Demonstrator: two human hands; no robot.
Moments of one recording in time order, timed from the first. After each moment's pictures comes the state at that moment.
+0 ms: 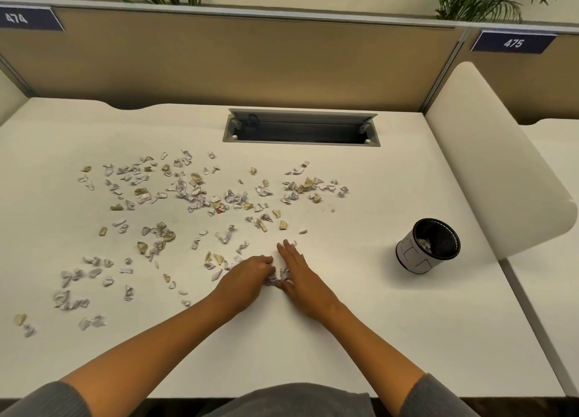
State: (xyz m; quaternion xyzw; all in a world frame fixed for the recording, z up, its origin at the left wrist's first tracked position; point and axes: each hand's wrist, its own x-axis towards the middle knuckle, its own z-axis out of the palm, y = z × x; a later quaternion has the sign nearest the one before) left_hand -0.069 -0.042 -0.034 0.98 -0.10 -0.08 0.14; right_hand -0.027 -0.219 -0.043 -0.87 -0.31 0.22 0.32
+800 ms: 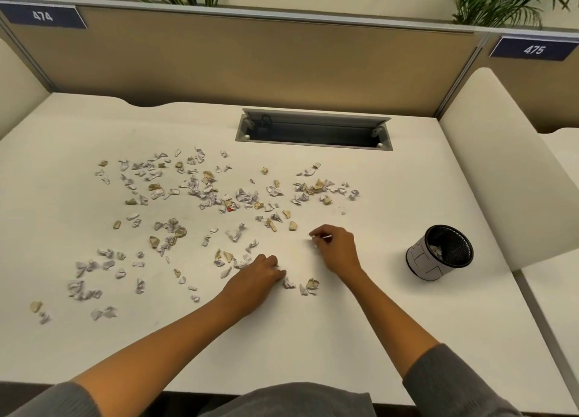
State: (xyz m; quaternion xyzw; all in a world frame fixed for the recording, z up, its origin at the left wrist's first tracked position) left_hand -0.083 -0.045 -0.027 0.99 -0.08 -0.11 0.08; right_hand 0.042 -0.224 -0.020 -0.88 -0.08 0.12 0.45
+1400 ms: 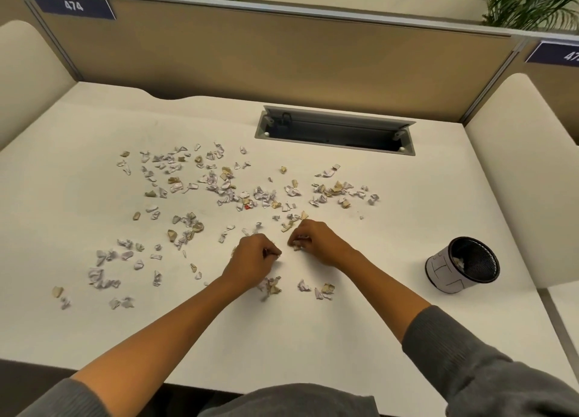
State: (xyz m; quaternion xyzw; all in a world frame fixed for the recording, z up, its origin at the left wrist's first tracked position) left_hand -0.068 -0.013 -0.004 0.91 0.17 0.01 0.39; right_hand 0.063 -0.169 -0.012 -0.84 -0.42 0.22 0.26
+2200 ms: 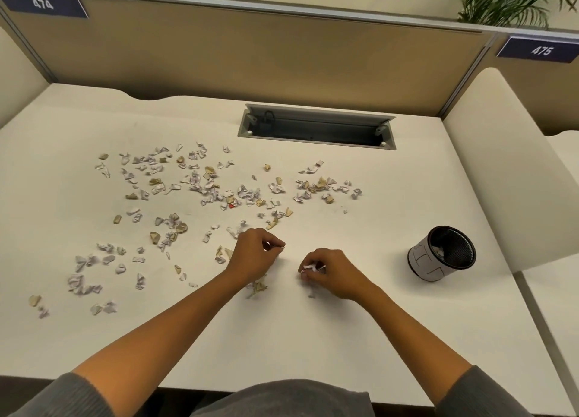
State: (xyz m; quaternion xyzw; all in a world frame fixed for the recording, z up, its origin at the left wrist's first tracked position) left_hand -0.053 -0.046 0.014 0.87 0.19 0.01 0.46; right_hand 0.011 -0.245 -0.004 -0.86 -0.30 0.26 0.33
